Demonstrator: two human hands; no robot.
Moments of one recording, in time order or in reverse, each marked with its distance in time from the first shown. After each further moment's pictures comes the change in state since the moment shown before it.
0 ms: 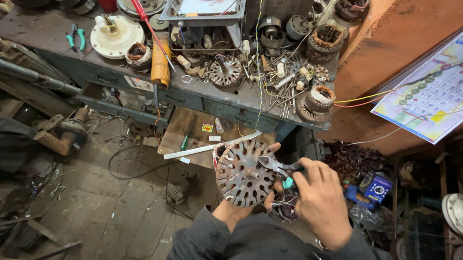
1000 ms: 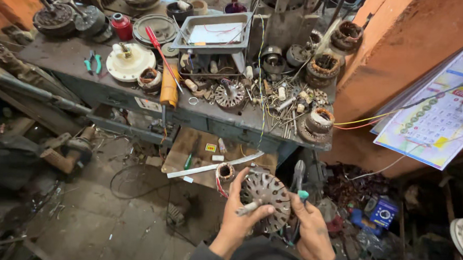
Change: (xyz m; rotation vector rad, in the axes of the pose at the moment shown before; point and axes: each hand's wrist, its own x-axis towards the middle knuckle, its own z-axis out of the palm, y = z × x) left_hand -0.028 -0.007 -0.002 1.214 0.483 0.392; right_hand -0.029 0.000 0.073 1.831 -0.040 1.099
